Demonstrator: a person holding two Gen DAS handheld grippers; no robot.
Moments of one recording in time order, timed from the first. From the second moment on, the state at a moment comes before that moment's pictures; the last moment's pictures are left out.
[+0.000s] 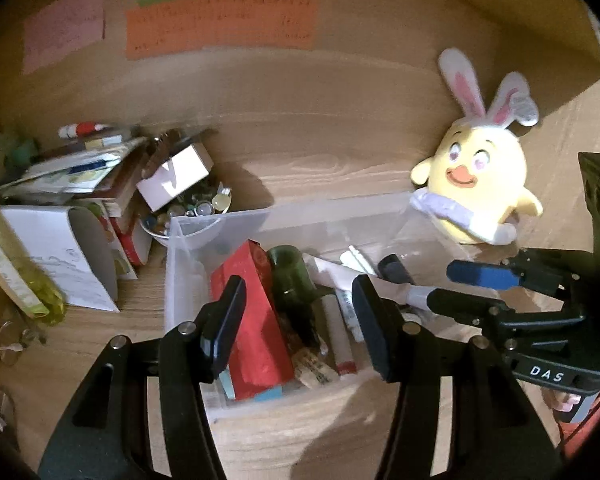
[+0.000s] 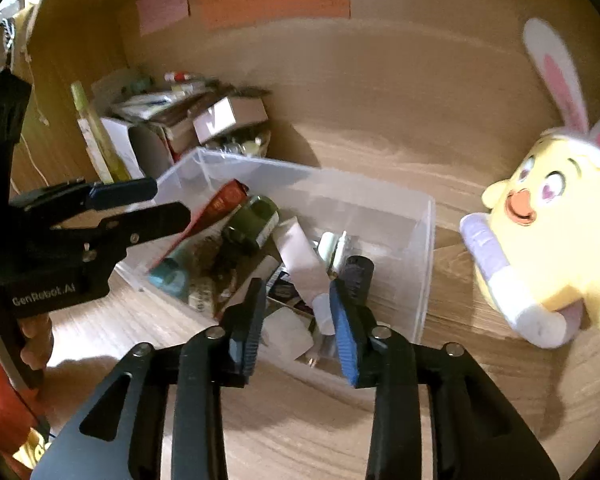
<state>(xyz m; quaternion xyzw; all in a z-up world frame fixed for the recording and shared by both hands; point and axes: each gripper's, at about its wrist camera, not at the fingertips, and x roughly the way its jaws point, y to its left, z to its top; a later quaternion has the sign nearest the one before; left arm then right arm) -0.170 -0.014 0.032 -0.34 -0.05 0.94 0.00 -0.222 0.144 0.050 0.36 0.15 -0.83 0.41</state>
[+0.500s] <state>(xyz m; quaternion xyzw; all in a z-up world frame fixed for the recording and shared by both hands) -0.093 -0.010 0.039 -0.28 -0.05 0.96 -0.01 -0.149 0.182 0.068 0.27 0.11 -0.89 0.36</state>
